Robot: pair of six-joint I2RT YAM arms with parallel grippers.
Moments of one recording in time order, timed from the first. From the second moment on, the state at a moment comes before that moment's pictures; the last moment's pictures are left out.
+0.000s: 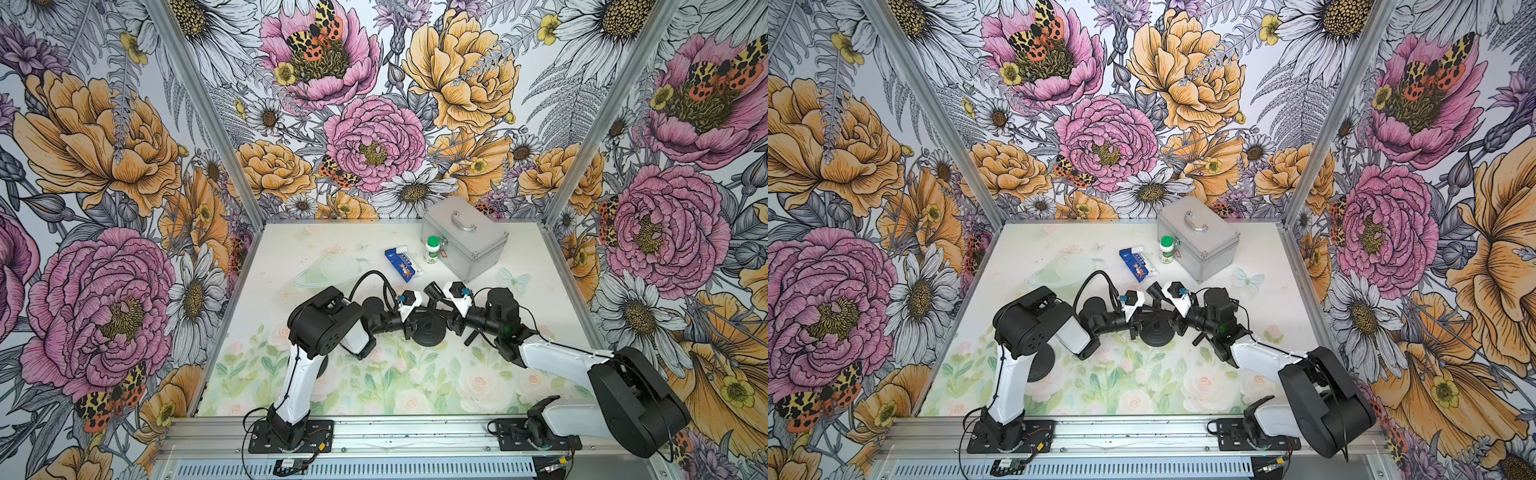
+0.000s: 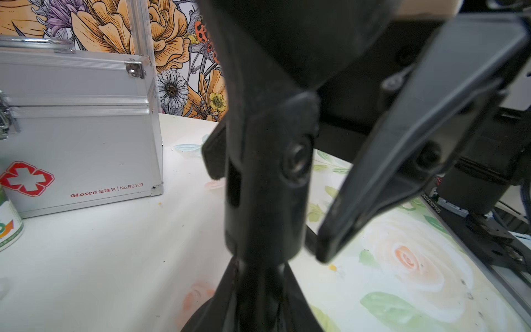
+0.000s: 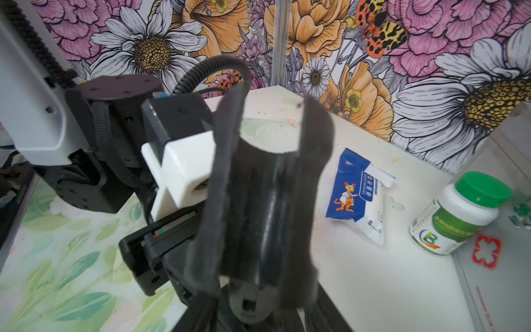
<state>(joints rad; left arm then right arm) -0.67 2.14 0.69 1.40 0.71 -0.08 0.43 1.33 0.45 0.55 -0.62 -0.20</state>
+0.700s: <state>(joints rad) -0.68 2.14 0.70 1.40 0.67 -0.10 0.74 1.37 0.35 0.86 0.09 0.02</state>
